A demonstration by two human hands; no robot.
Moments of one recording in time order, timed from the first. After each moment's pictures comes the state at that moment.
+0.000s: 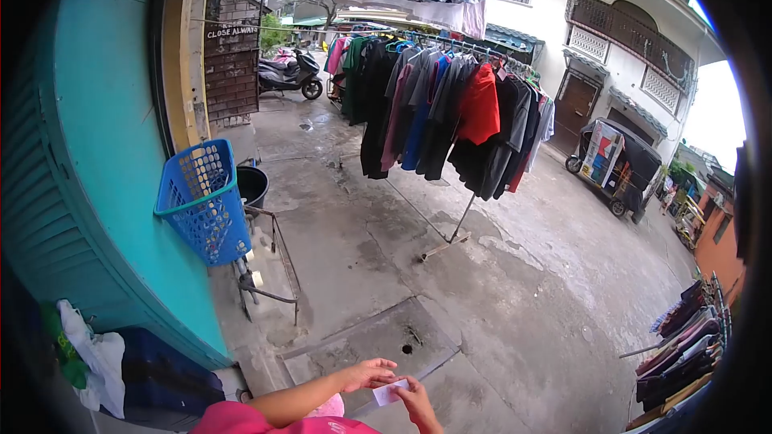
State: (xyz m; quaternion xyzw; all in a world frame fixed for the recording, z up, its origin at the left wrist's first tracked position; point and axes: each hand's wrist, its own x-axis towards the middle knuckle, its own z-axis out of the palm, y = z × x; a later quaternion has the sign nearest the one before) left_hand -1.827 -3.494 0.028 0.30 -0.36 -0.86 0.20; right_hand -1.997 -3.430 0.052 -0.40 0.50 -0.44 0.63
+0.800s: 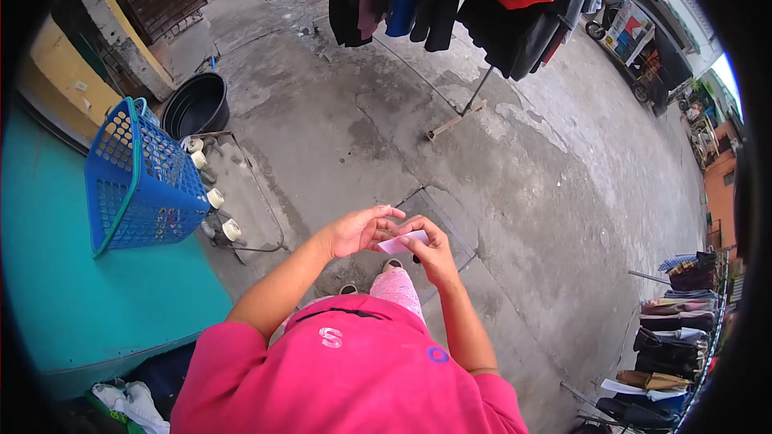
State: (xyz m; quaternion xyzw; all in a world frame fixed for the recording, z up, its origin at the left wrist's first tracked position) left_hand -1.827 -3.874 0.068 0.25 -0.30 -0.90 0.19; right_hand -2.007 -3.817 0.089 -0.49 0.42 -0.46 0.60
